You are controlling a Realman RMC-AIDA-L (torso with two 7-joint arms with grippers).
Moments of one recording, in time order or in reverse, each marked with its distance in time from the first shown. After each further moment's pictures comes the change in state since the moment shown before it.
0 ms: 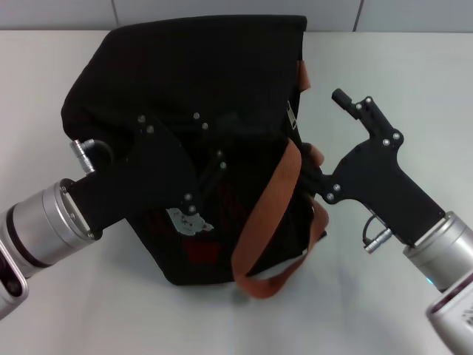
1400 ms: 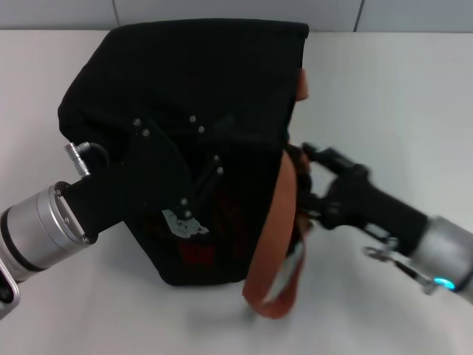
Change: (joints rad) left arm 0.010 0.000 0.006 0.016 0.004 0.026 -0.006; right arm 0.031 -0.005 -0.252 -0.192 0.044 0.084 0.943
